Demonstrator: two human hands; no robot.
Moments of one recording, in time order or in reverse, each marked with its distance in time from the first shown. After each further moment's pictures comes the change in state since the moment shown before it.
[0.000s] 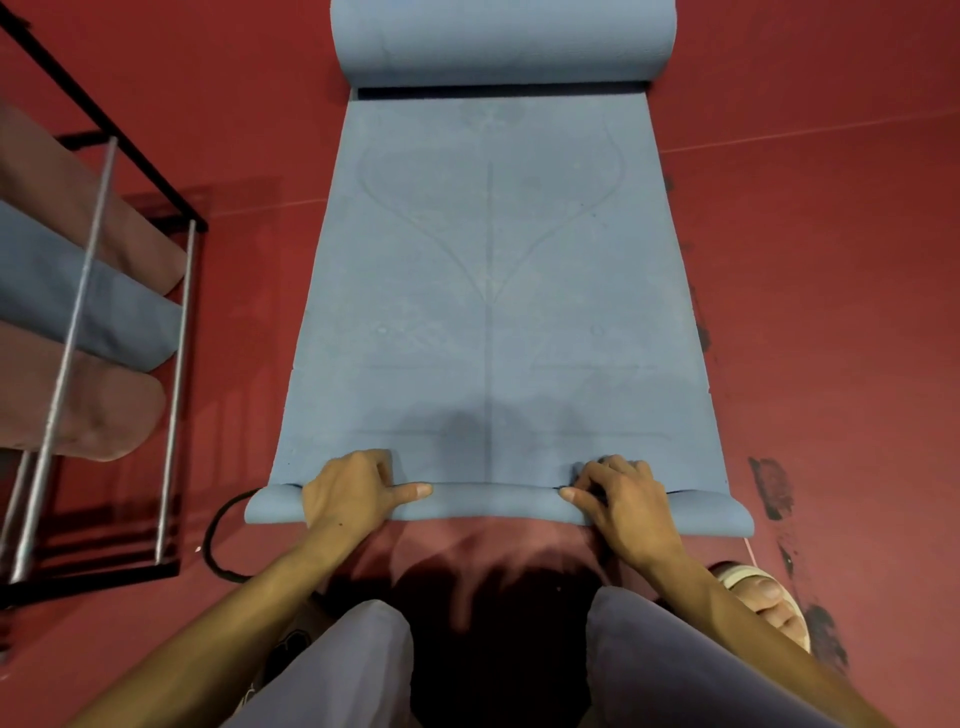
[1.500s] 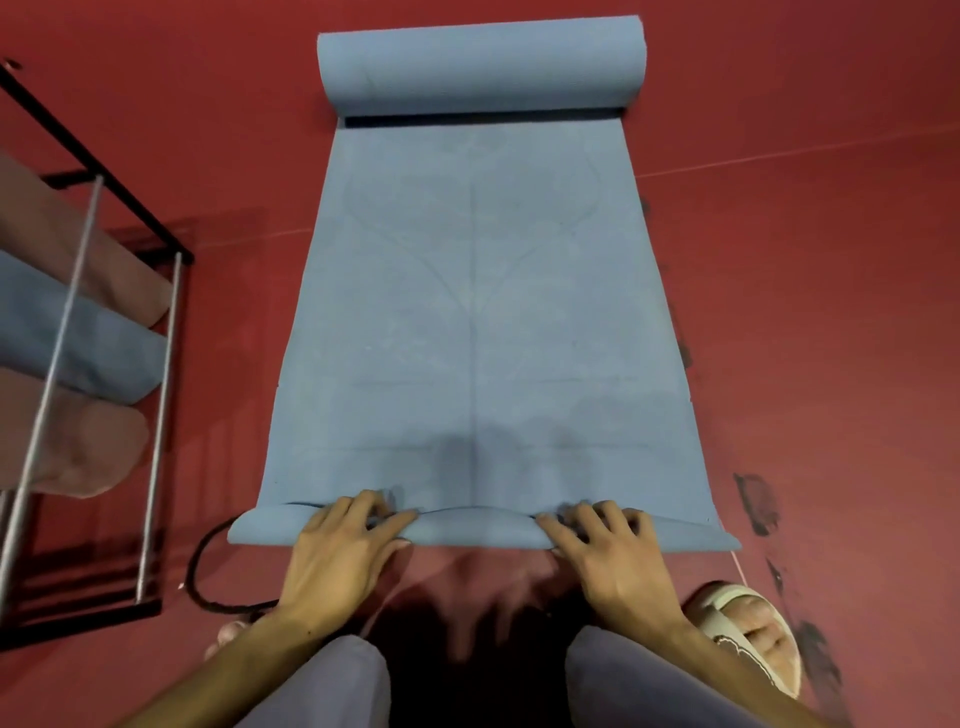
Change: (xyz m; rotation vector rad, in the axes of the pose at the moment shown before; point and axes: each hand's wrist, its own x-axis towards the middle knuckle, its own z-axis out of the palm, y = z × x) left_hand -0.035 -0.024 0.021 0.120 0.291 0.616; right_hand -0.042 -0.008 0.005 -0.472 0.143 -0.366
